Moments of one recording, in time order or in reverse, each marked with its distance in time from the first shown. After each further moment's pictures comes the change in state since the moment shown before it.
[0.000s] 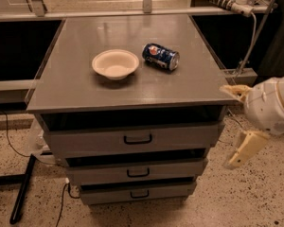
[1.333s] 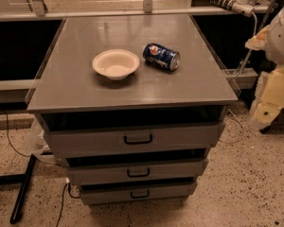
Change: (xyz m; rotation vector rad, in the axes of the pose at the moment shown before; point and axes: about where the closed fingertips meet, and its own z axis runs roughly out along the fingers) arm -0.037 -0.040 -0.104 0.000 0.319 0.103
